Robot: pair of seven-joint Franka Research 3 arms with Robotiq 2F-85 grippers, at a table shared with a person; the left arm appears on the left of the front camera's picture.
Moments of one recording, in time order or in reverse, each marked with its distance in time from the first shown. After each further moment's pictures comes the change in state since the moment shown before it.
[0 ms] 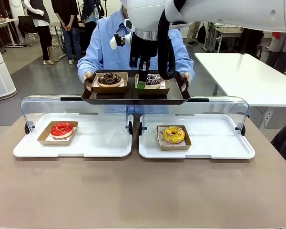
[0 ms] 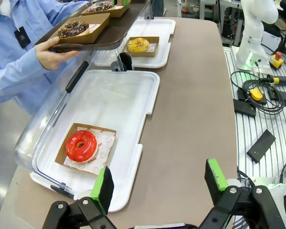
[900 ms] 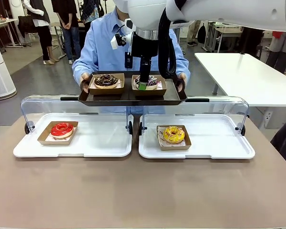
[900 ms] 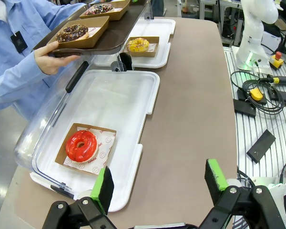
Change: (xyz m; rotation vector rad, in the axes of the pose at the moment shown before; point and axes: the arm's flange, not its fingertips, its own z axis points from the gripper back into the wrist) left arm 0.000 0.000 0.000 0.000 0.000 0.000; right arm -0.003 0.000 0.003 0.008 0.004 0.024
